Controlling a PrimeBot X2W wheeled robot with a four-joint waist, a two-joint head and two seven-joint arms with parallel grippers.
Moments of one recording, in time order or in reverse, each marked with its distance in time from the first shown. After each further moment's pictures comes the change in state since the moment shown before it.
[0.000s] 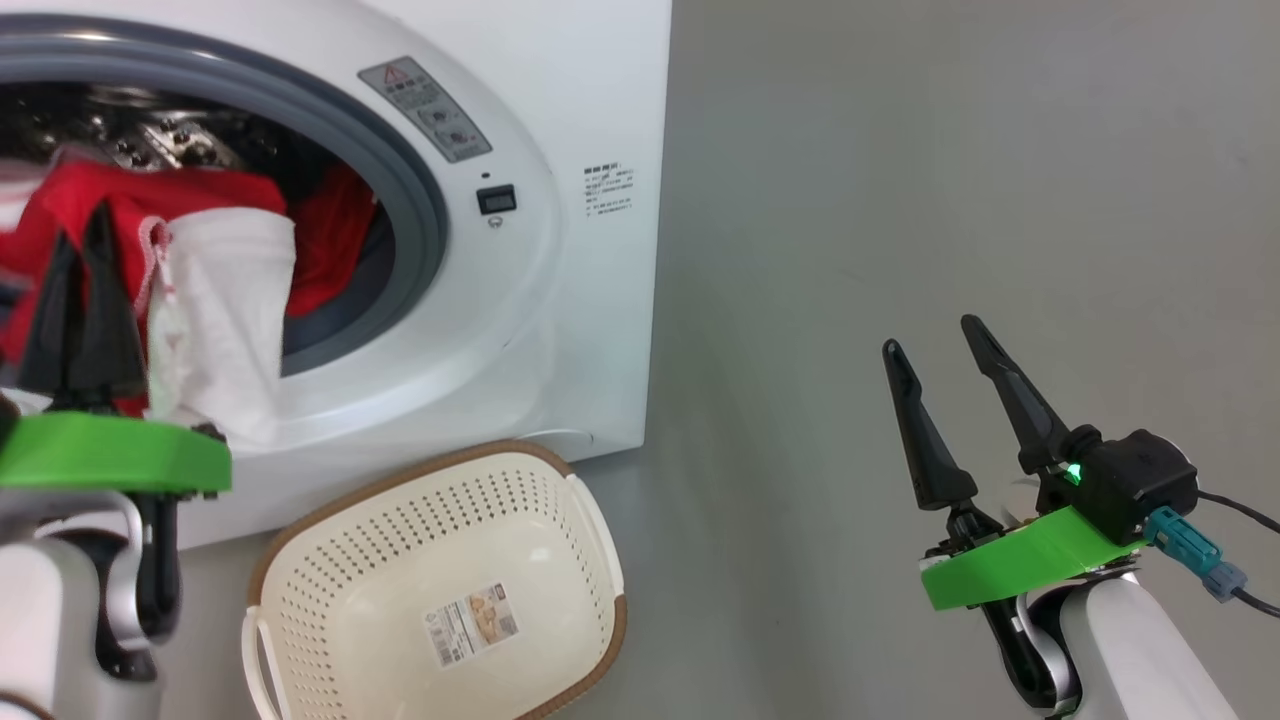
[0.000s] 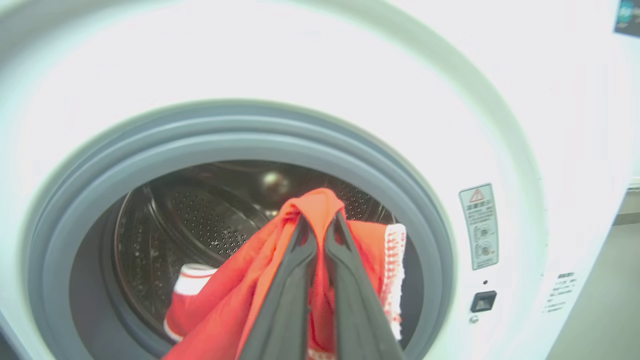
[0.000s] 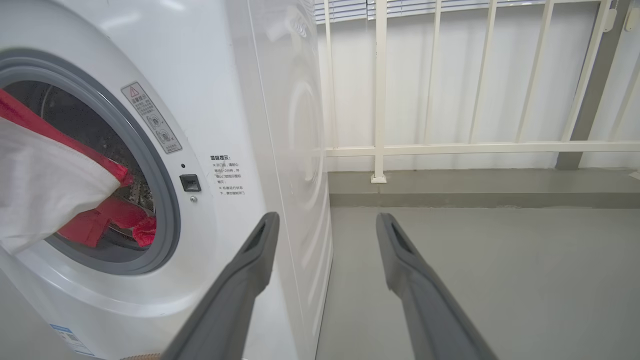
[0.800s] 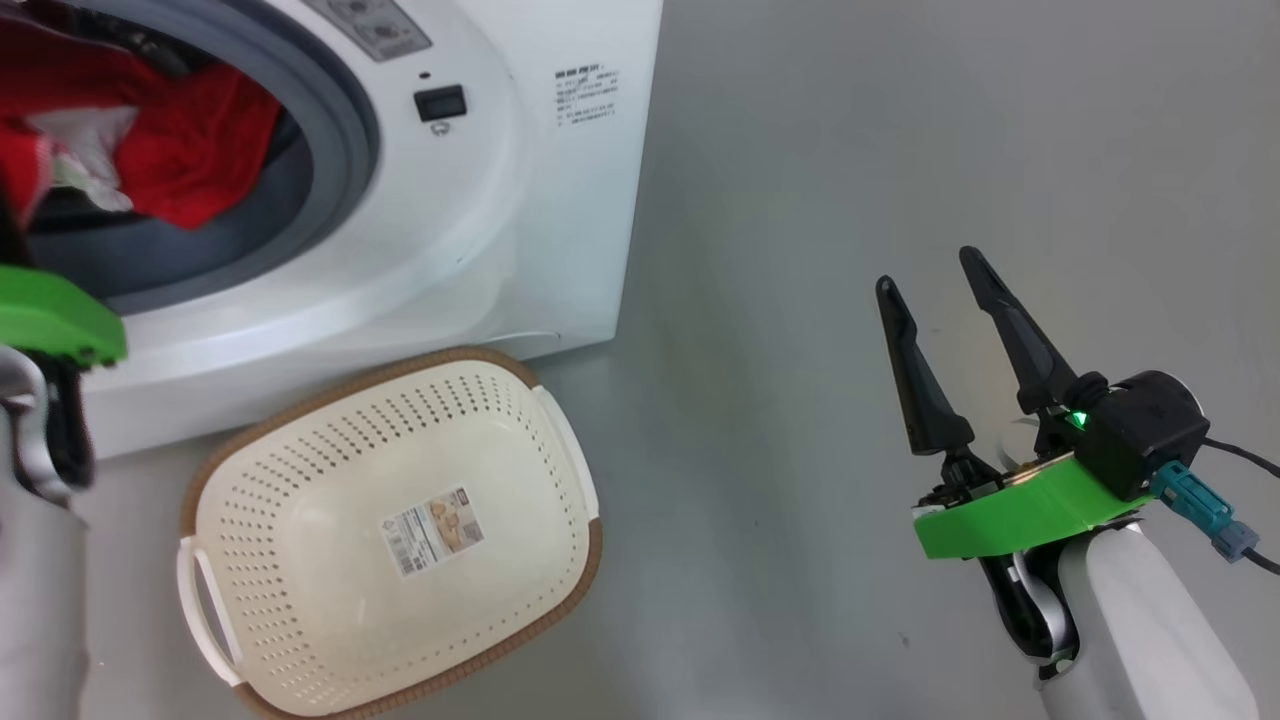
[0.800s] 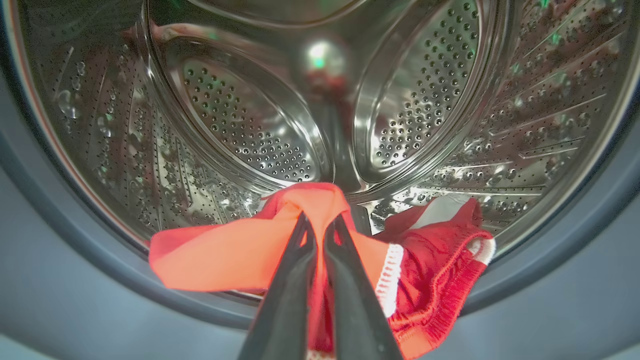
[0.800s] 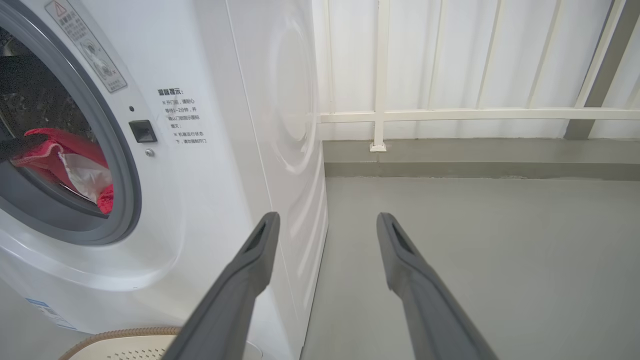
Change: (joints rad) left arm -0.389 0.030 0.028 0.644 -0.001 -0.079 -0.141; right arm -0.083 0.002 0.011 -0.027 -0.019 0.000 0.000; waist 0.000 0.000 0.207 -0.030
